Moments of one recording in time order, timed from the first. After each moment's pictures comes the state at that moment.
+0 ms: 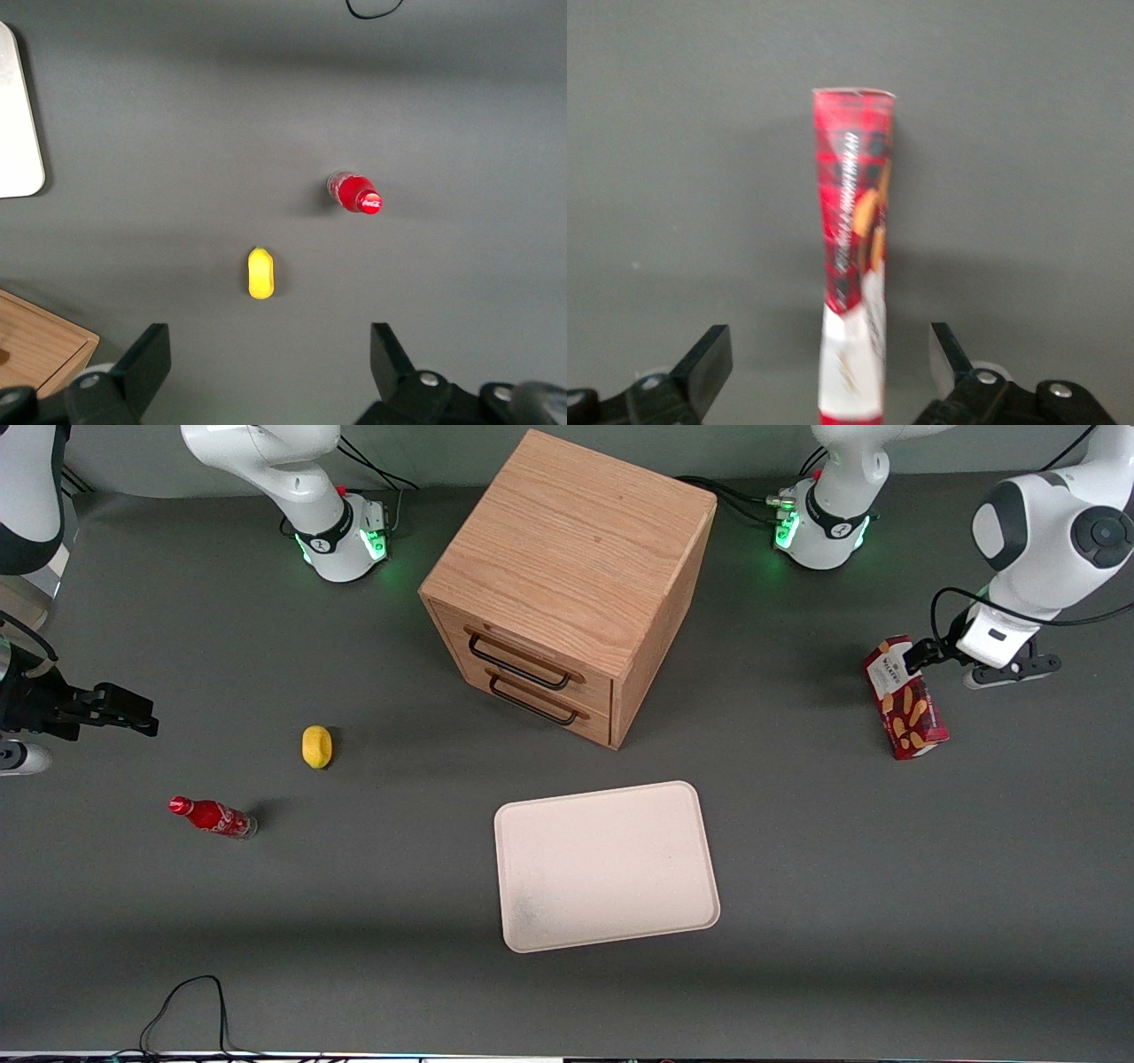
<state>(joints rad) 0.18 -0.20 0.06 -2.66 0.08 2.43 0.01</state>
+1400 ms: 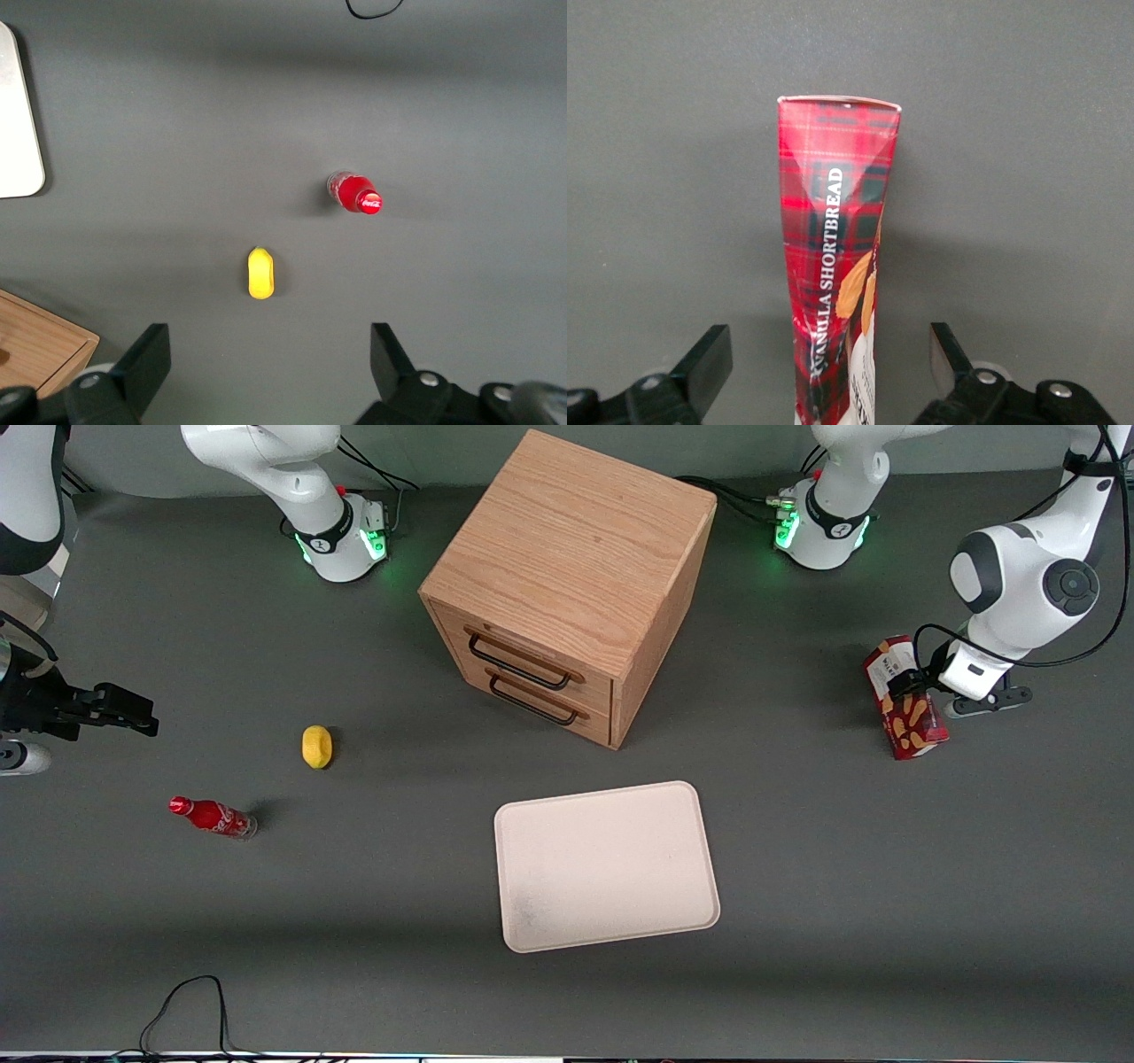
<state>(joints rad) 0.18 -0.02 0.04 -2.65 0.00 2.58 0.03</state>
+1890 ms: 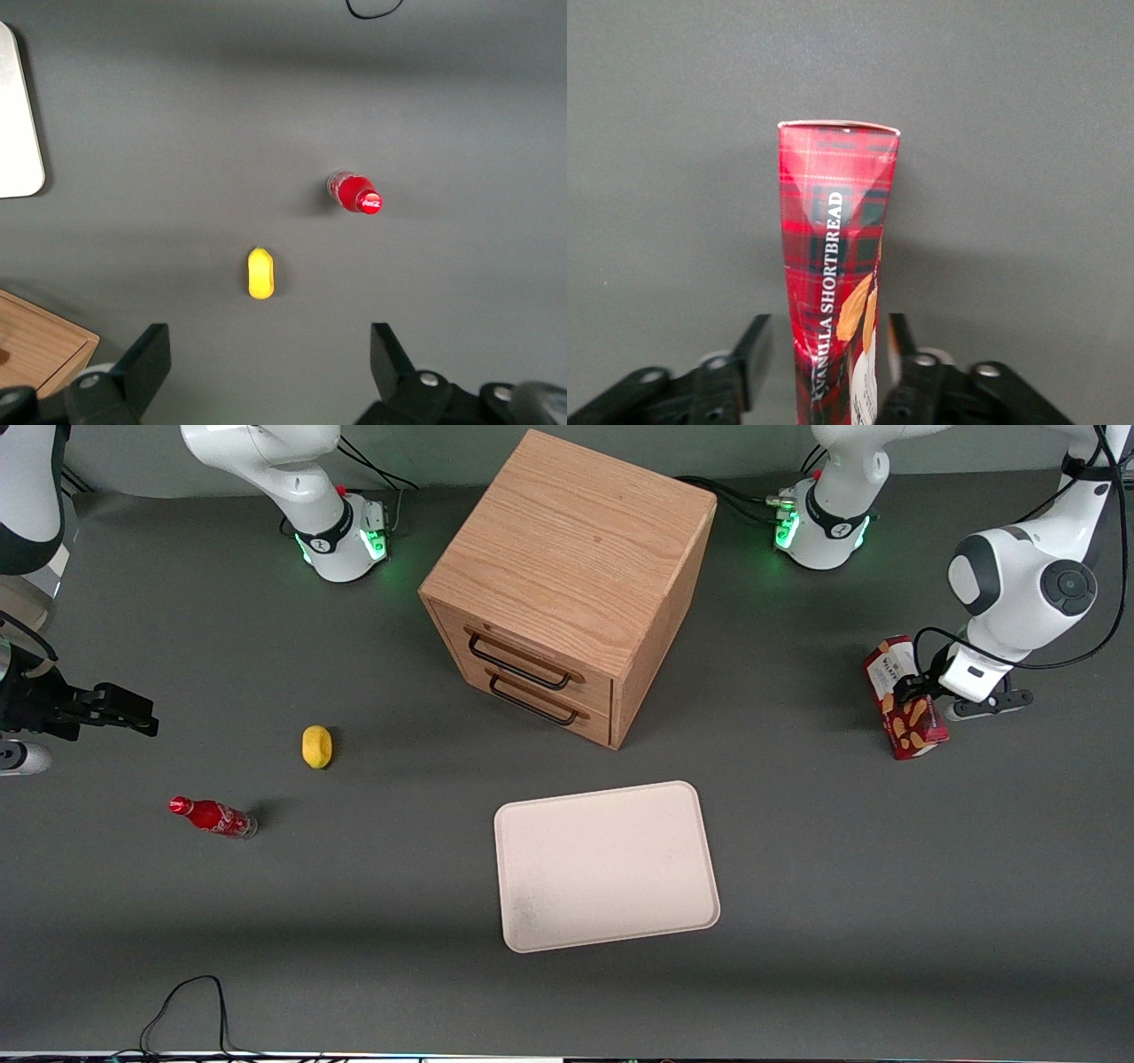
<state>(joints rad) 0.18 -0.01 0.04 -2.65 0.00 2.61 0.04</state>
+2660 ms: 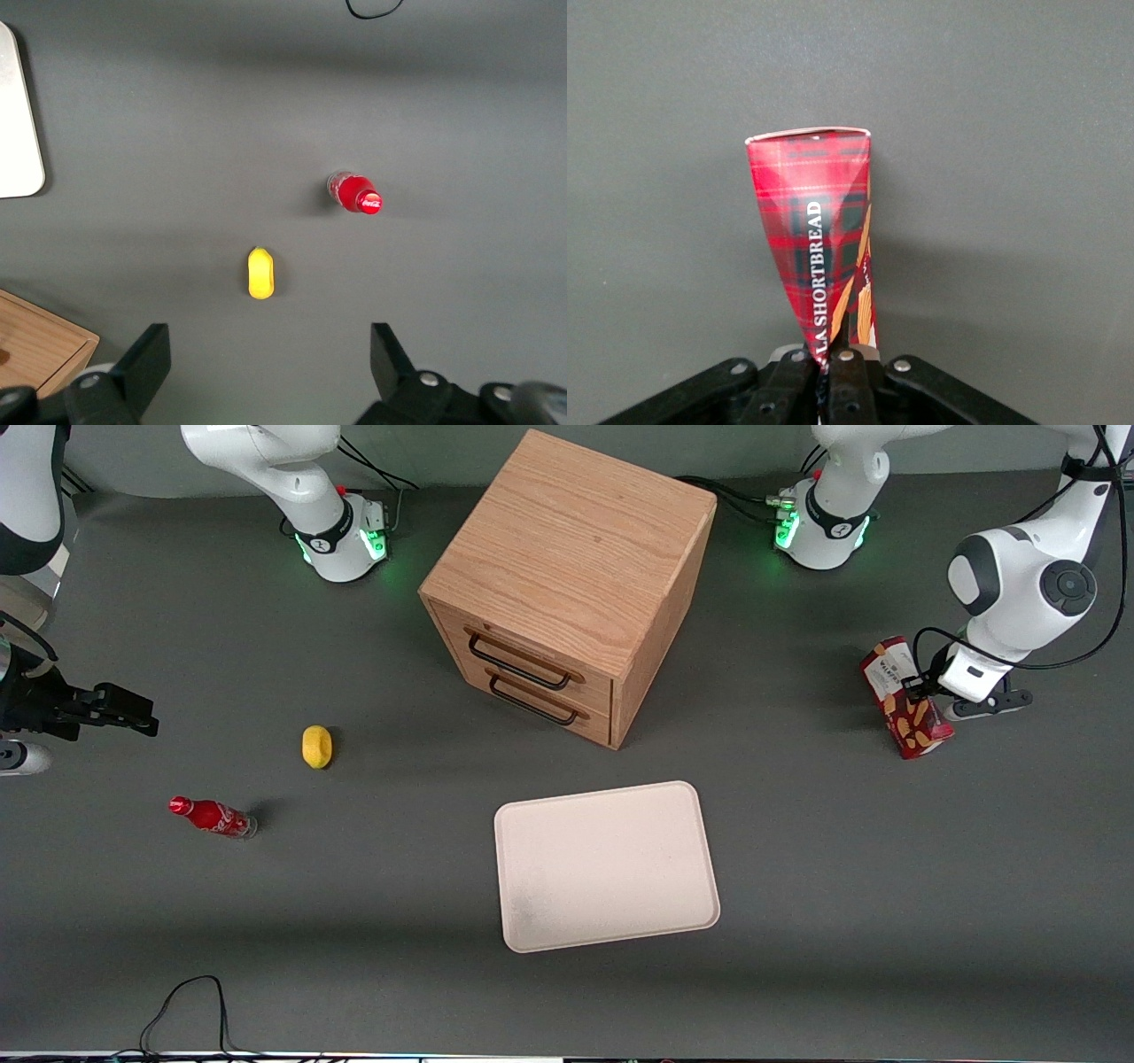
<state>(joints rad) 0.18 -0.01 0.04 -2.64 0.00 2.59 0.04</state>
